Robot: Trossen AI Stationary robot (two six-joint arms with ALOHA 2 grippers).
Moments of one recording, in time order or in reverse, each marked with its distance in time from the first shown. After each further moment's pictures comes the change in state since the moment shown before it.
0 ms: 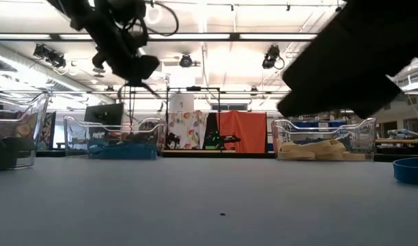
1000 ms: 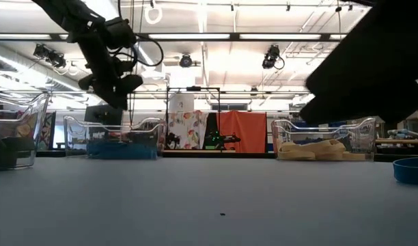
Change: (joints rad) left arm 0.386 0.000 -0.011 -0.177 0.423 0.000; right arm 0.039 0.000 0.000 -0.064 0.069 0.136
